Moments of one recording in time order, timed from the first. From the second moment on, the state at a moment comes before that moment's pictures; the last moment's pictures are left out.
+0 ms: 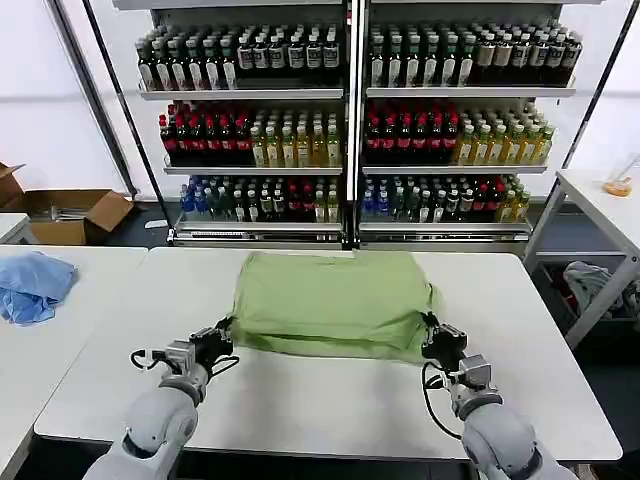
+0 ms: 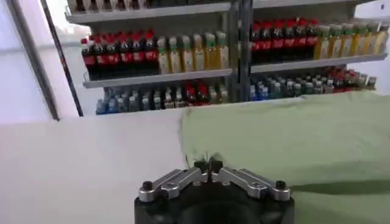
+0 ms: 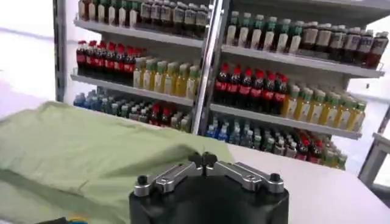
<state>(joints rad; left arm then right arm) 1.09 -1.11 -0.30 -1.79 -0.44 0.47 -0.19 -1.14 1.00 0.22 1.89 0.36 -0.31 0.25</state>
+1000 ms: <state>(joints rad) 1.09 -1.12 -0.30 -1.71 -0.41 0.46 -0.19 -1.25 1.05 0.30 1.90 0.40 -0.40 0.27</state>
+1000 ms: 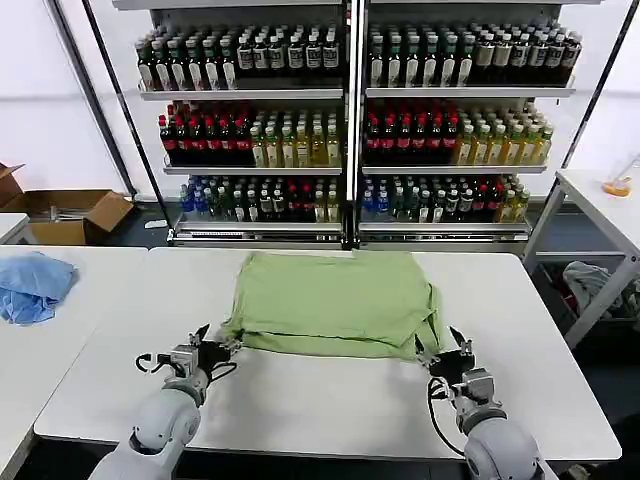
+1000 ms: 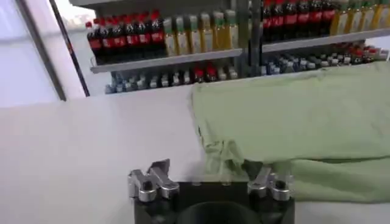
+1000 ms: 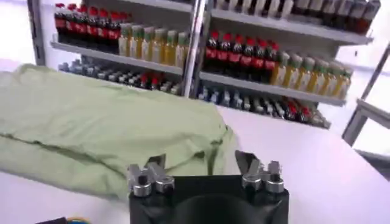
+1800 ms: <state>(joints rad) 1.10 -1.12 -0.28 -1.67 -0.42 0.43 -0.17 -1.24 1.06 0.27 1.86 0.52 -0.39 0.28</state>
